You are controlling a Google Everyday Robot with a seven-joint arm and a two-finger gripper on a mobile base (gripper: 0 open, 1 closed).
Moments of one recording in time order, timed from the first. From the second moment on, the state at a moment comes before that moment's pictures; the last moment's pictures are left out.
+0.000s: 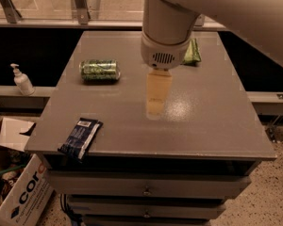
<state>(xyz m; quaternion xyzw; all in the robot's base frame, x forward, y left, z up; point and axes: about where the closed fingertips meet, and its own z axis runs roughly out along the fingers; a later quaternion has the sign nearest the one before) 0.502 -0.041 0.930 -0.66 0.73 -0.08 0.13</state>
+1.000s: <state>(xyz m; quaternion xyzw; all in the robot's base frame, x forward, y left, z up) 0.527 -0.001 0.924 -0.67 0.73 -0.06 0.13</state>
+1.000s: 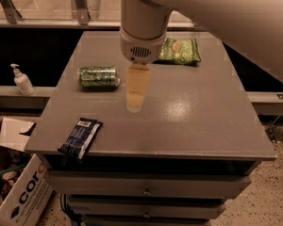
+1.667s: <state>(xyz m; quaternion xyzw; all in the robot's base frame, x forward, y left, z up) 0.586 -0.024 0.917 -0.66 0.73 -0.04 0.16</state>
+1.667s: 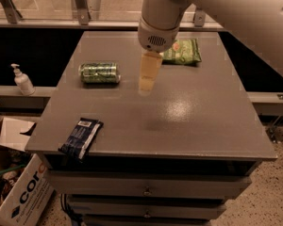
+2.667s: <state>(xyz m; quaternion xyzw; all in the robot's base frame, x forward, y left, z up) 0.631 0.038 0.884 -0.67 0.73 0.00 0.13</state>
